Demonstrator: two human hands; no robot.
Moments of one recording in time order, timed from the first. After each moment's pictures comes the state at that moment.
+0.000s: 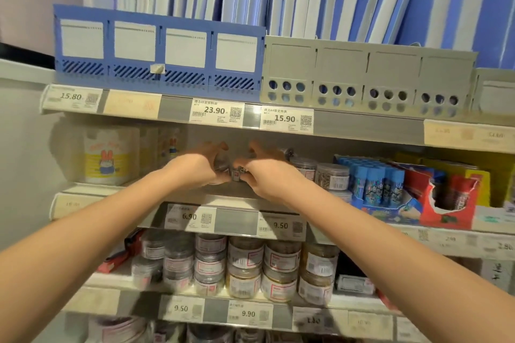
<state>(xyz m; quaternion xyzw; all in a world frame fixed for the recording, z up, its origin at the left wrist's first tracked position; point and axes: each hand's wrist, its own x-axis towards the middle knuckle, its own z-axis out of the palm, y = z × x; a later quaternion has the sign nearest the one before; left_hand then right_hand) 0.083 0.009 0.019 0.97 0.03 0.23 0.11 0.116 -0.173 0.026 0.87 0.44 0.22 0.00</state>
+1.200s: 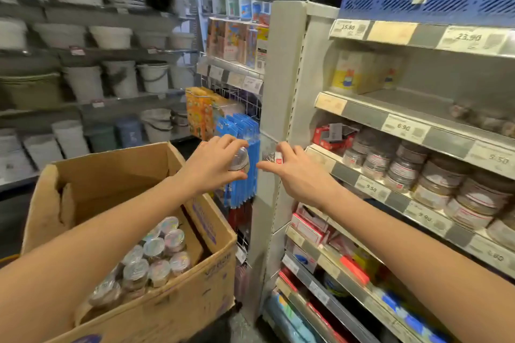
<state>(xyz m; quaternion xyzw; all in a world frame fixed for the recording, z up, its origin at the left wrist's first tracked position) -0.351 0.025 -0.116 0.92 0.31 0.22 -0.06 -0.156 -0.077 -0.111 0.62 0.75 0.21 -0.03</state>
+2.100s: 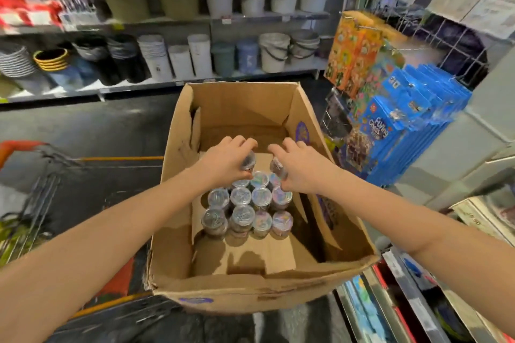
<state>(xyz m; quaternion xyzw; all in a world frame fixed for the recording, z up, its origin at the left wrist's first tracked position) -0.558 0.108 -0.243 0.83 0.55 0.05 0.05 -0.361 0.105 -0.214 0.46 0.88 0.00 0.09</state>
